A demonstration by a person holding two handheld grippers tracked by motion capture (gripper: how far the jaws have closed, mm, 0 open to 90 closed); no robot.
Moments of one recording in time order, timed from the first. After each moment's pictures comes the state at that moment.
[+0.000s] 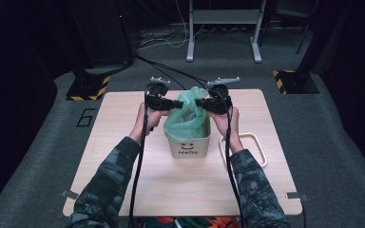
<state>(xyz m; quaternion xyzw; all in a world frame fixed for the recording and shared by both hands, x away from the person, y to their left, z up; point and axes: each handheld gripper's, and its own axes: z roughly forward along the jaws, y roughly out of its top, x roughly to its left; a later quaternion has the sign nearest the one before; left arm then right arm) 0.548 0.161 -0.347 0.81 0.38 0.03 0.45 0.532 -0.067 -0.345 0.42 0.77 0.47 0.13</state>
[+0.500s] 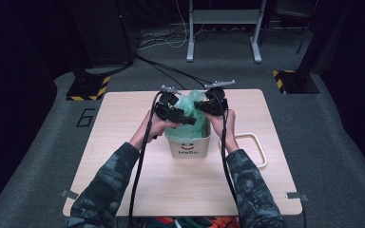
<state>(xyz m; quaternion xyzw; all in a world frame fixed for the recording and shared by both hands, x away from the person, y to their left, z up) 0.524 0.131 -0.350 0.85 0.31 -0.01 0.42 0.544 -0.060 -0.362 0.44 0.76 0.46 0.12</state>
